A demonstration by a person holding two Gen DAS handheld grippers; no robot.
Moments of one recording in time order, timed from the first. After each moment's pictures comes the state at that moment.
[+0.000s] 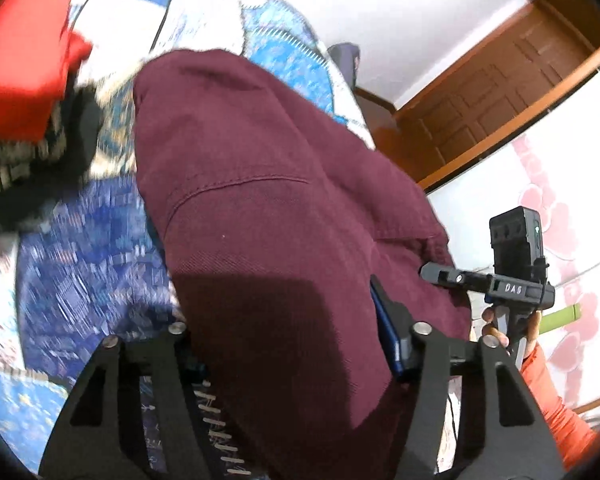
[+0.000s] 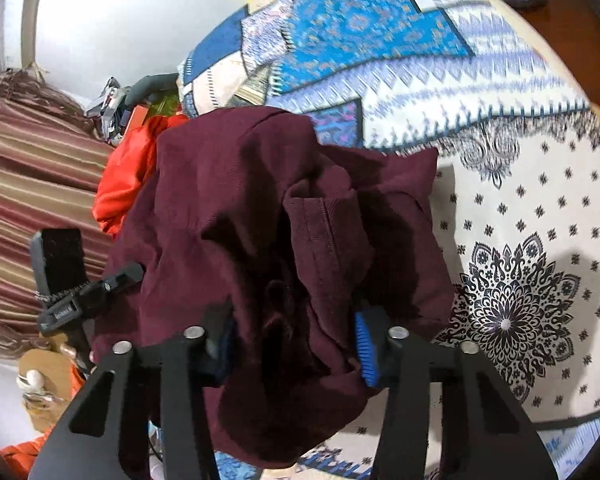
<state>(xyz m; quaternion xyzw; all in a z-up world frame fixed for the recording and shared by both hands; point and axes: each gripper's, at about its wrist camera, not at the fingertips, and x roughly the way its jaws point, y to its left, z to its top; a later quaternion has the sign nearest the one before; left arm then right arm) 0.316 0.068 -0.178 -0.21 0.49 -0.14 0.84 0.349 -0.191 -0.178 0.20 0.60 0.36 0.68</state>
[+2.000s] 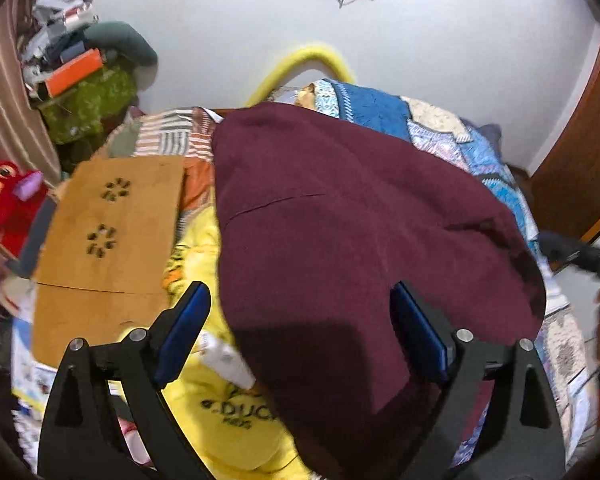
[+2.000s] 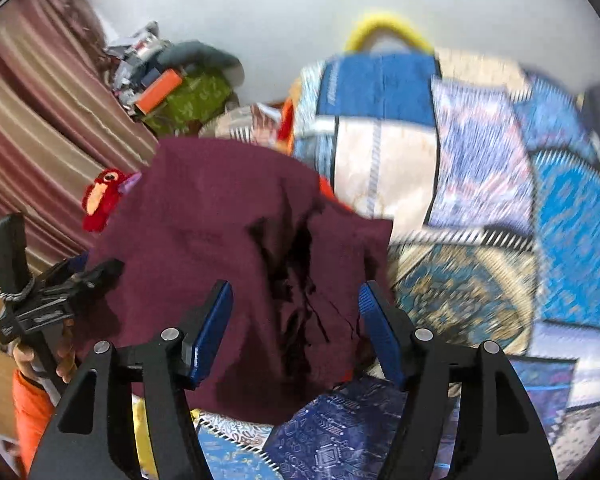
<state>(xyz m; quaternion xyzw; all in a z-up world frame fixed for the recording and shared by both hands) 0.344 0.431 -0.091 -0.09 0.44 0.11 0.89 0.429 0.154 -0.066 0.02 0.51 0.39 0.77</state>
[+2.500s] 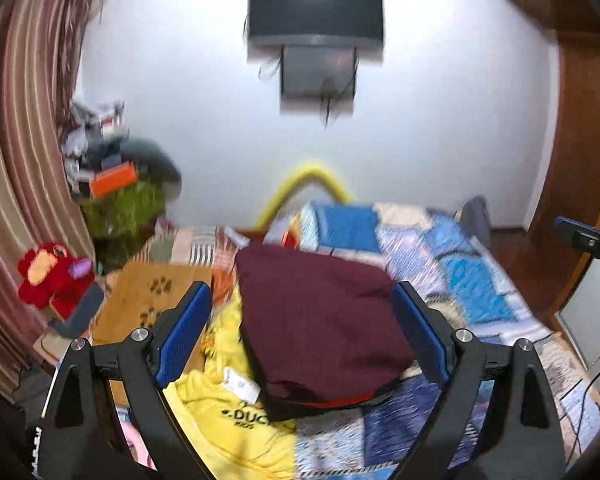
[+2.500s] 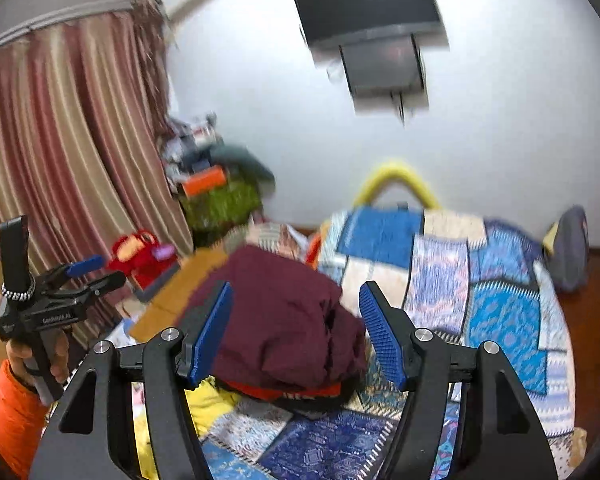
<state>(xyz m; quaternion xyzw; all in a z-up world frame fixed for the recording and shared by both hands) 0.194 0.329 0.063 -0.03 0.24 0.13 0.96 0.319 0.065 0.078 0.03 0.26 0.42 0.87</state>
